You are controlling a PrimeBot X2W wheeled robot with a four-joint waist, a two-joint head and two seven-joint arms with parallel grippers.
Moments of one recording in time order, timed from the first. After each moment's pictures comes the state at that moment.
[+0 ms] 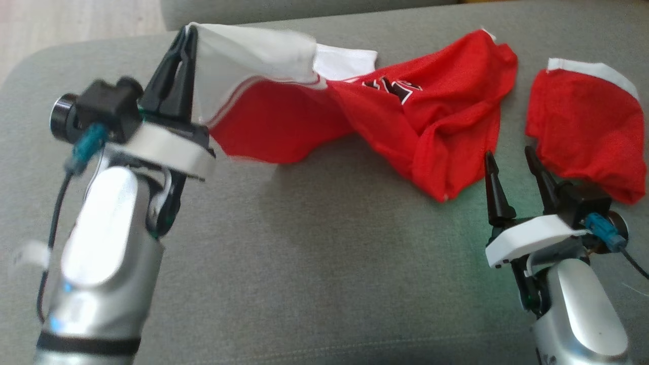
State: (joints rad) left arm -0.60 0.16 -0.28 0.37 -0.21 -0.10 -0.25; right arm -0.26 -0.05 0.01 0.35 0.08 0.12 -0.11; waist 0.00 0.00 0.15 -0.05
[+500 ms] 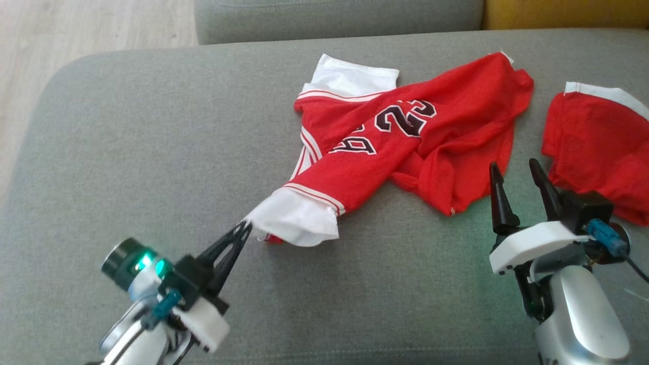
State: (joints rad) left arm -0.16 0.35 -0.50 0.20 -0.04 -0.13 -0.26; right arm -0.25 -0.05 -0.01 0.41 0.09 0.12 -0.11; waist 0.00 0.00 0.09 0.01
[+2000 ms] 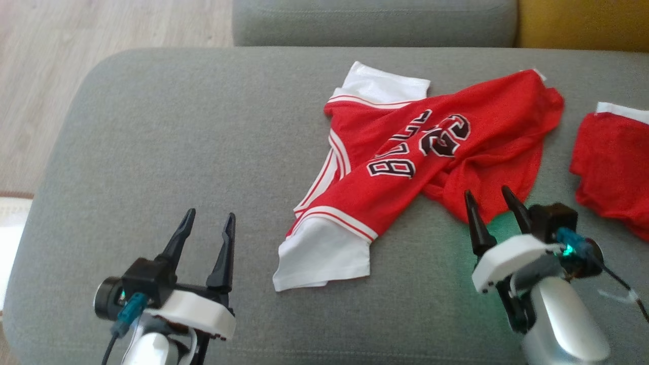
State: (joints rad) left arm -0.03 0.14 -0.28 0.17 -0.20 0.00 -0.26; right arm -0.24 -0.05 0.05 0.52 0.09 0.12 -0.08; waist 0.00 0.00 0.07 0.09
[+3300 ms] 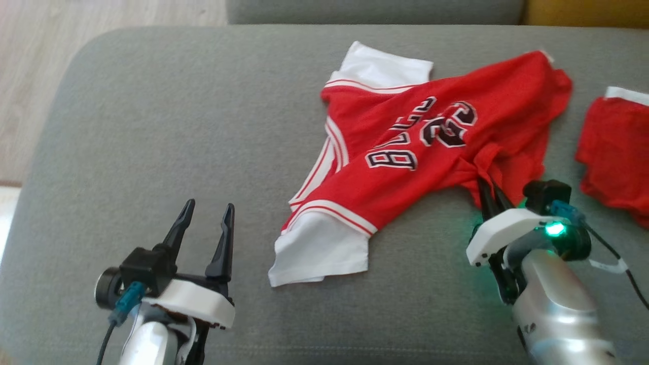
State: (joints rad) left arm -0.07 0.06 -0.18 0.22 -0.13 -0.10 -0.26; right arm -0.50 -0.05 0.06 0.96 0.16 0.12 -0.19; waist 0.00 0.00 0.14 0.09
